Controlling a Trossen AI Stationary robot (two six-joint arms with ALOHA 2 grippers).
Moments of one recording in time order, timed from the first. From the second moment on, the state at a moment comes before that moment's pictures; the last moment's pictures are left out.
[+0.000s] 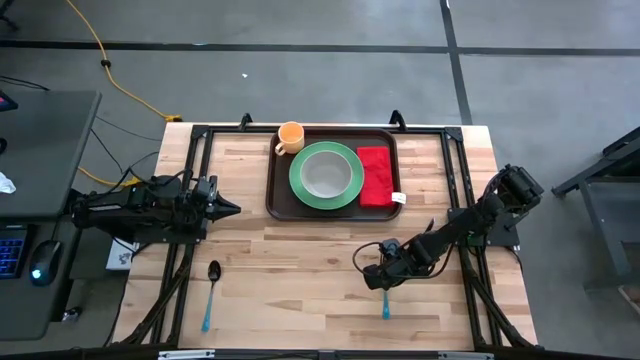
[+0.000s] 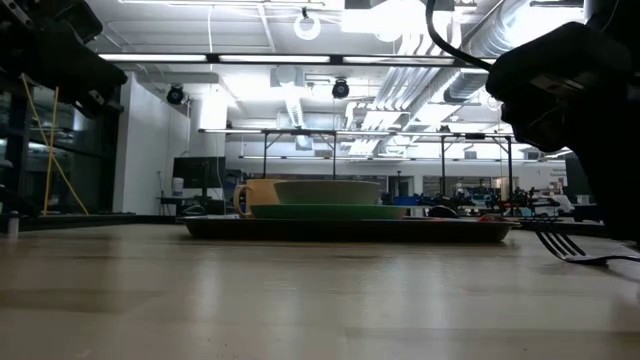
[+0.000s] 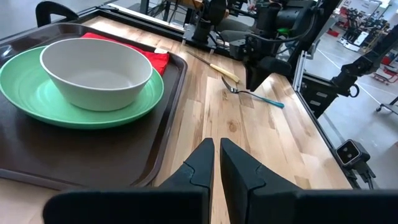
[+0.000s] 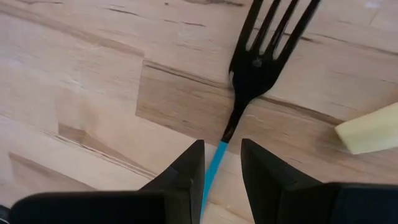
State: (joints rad) left arm 0.01 0.01 0.30 -0.53 0.03 -0.28; right arm 0.52 1.64 0.89 -0.51 -0.02 1.83
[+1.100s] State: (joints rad) left arm 0.01 0.01 0.30 -0.53 0.03 -0.27; right arm 0.50 1.72 0.89 -0.49 -0.08 1.86
